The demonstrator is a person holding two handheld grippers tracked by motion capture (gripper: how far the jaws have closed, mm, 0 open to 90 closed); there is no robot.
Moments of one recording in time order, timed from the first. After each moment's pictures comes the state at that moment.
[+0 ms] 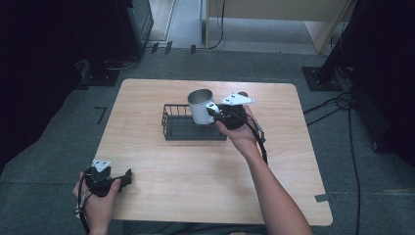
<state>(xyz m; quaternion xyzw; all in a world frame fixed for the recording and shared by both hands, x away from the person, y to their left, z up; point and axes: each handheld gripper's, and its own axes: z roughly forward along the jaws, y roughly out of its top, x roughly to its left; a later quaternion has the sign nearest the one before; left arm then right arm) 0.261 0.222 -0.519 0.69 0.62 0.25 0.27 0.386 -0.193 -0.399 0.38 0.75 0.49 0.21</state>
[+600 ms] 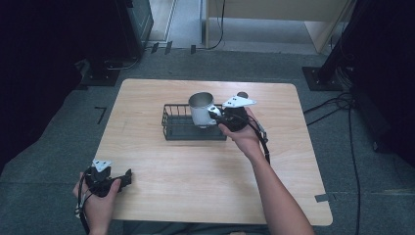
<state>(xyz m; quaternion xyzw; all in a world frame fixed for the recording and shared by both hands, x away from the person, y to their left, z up) 0.261 0.222 -0.519 0.69 0.62 0.25 0.27 0.391 -0.203 -0.414 0.37 0.77 0.49 0.20</state>
